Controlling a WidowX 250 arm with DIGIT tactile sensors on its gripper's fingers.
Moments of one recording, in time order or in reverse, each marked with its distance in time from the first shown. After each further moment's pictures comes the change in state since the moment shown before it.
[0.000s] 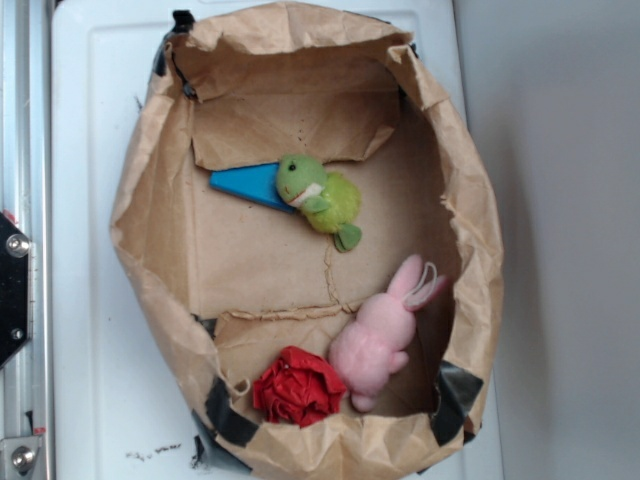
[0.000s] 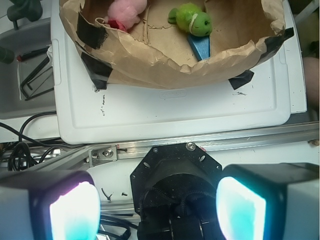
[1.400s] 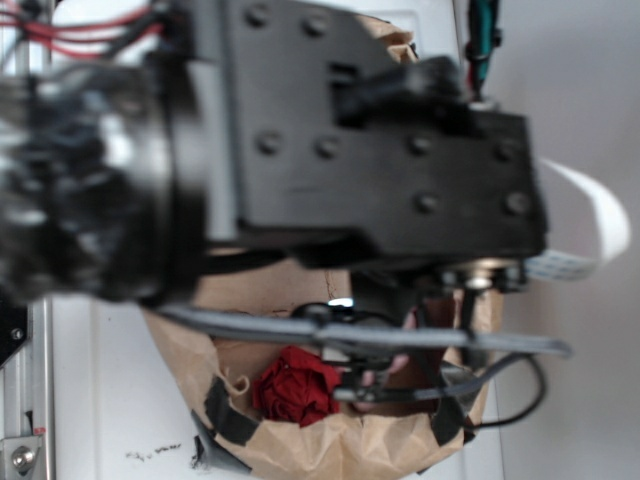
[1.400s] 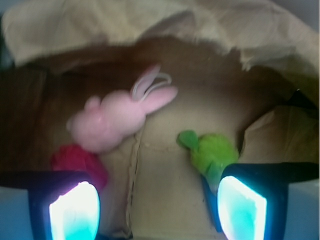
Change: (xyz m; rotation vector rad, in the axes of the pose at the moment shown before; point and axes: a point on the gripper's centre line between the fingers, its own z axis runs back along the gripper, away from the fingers) arm 0.181 0.024 -0.131 0.027 -0.005 -0.101
